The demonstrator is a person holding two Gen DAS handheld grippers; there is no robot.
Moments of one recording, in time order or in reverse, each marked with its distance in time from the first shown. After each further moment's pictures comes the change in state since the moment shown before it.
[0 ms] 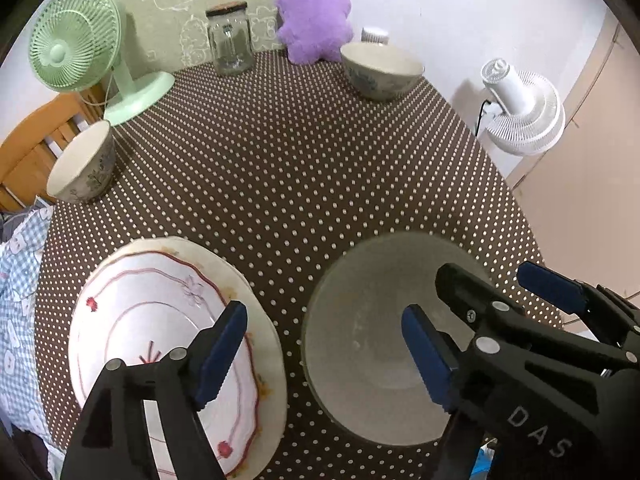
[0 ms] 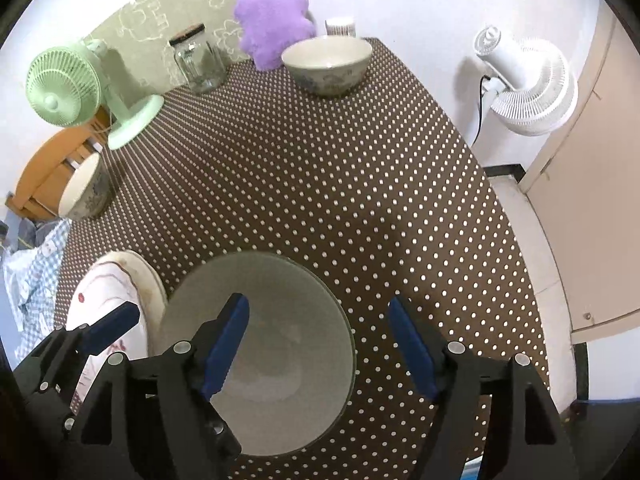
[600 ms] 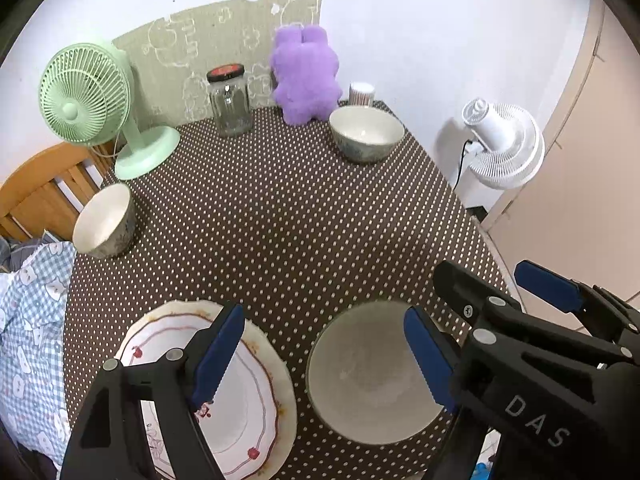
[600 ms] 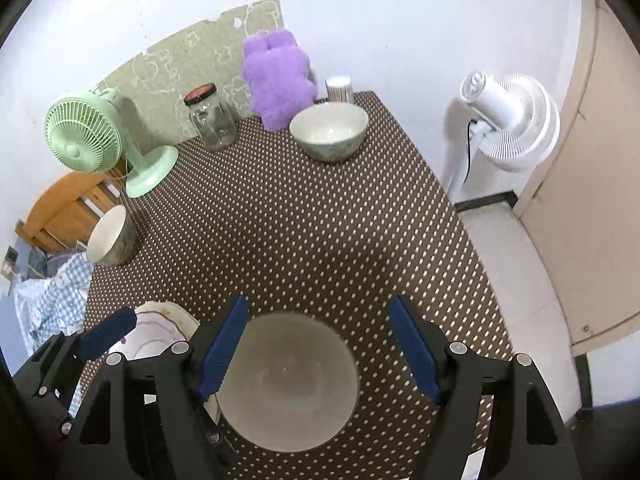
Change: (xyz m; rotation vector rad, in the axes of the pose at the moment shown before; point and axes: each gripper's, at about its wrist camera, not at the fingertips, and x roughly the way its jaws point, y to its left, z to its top) left arm -0.061 -0.006 0.036 0.030 -0.115 -0.010; right arm -0.062 0.006 0.032 0.012 -0.128 0.003
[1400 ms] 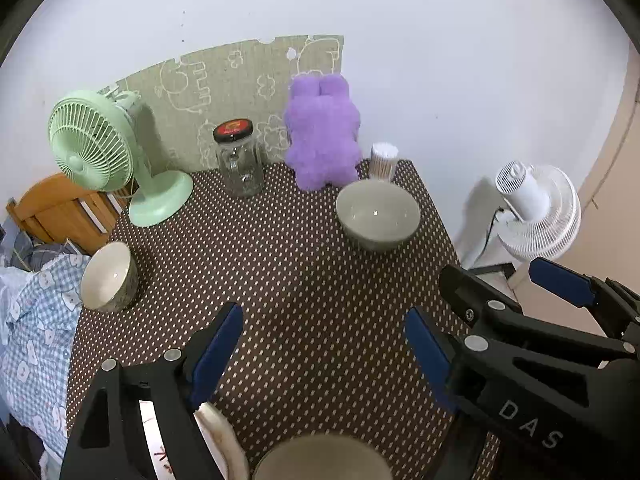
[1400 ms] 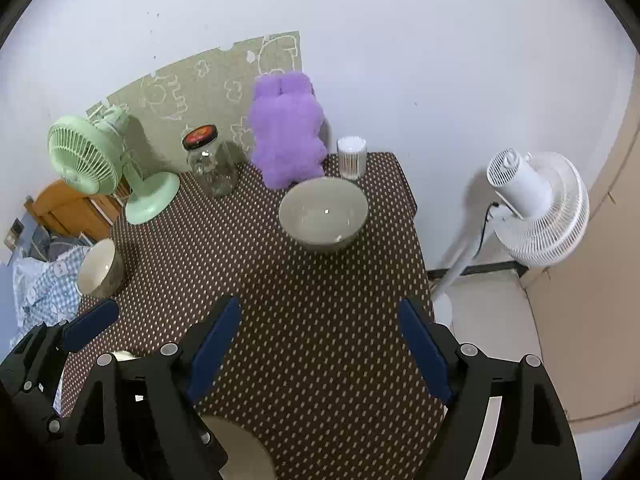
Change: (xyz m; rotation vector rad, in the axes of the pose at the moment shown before) left arm 0.028 -0.045 0.096 -0.115 -0.104 0.136; right arm 0.027 -0.045 0.120 -0.175 -0.058 0.067
